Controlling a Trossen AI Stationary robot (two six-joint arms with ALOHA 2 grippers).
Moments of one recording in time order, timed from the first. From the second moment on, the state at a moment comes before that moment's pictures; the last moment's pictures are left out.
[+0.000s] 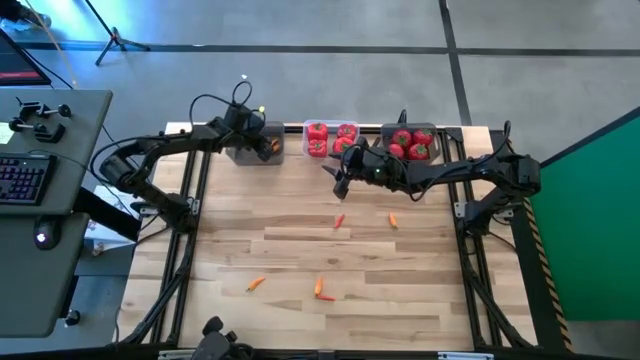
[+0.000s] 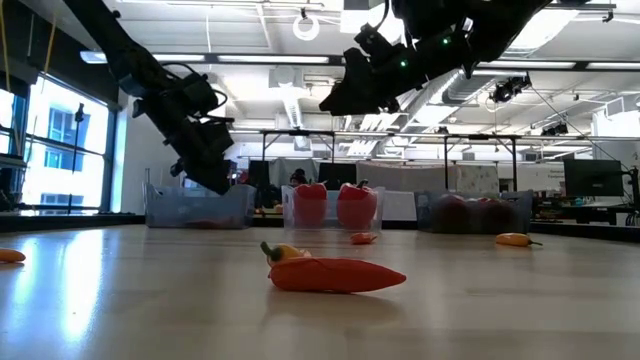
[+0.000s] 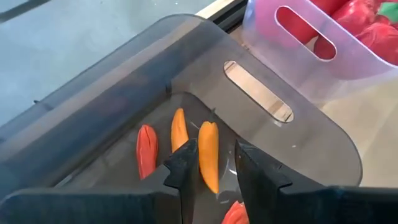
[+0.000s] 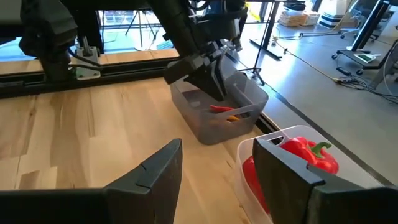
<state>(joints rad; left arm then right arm) 0.90 1.50 0.74 -0.08 0.15 0.04 -0.20 1.57 0.90 0.38 0.23 -0.03</state>
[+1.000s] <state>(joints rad) 0.13 1.31 0.63 0.04 0.19 0.19 -0.07 1.57 0.90 0.12 0.21 -0.03</state>
